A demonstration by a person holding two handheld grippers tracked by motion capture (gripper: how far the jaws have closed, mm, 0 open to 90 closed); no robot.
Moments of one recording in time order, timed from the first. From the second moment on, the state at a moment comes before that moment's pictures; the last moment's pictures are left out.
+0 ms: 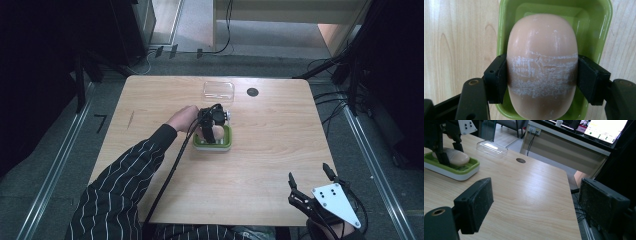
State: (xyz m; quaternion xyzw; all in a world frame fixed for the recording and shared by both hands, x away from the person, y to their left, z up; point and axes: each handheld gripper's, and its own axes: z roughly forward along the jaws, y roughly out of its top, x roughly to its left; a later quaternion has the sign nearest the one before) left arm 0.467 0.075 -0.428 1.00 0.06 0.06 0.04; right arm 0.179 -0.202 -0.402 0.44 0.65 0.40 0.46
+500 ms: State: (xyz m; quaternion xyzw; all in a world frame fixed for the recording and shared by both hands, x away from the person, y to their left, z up) left arm 0.467 0.072 -0.435 1.00 0.04 0.05 0.04; right arm 0.178 -0.202 -0.402 0.45 0.65 0.40 0.46
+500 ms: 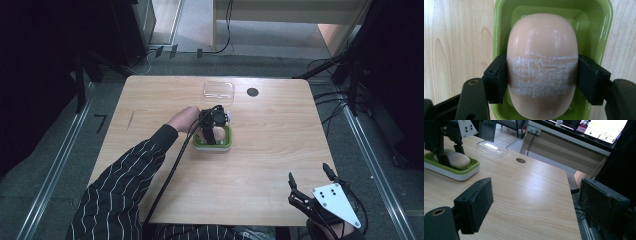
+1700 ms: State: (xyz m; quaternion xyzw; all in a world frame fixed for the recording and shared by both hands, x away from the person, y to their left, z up) left arm 0.444 0.096 -0.405 0.99 0.15 0.04 0.06; right arm 0.178 -0.200 -0.401 0.45 0.65 0.40 0.46
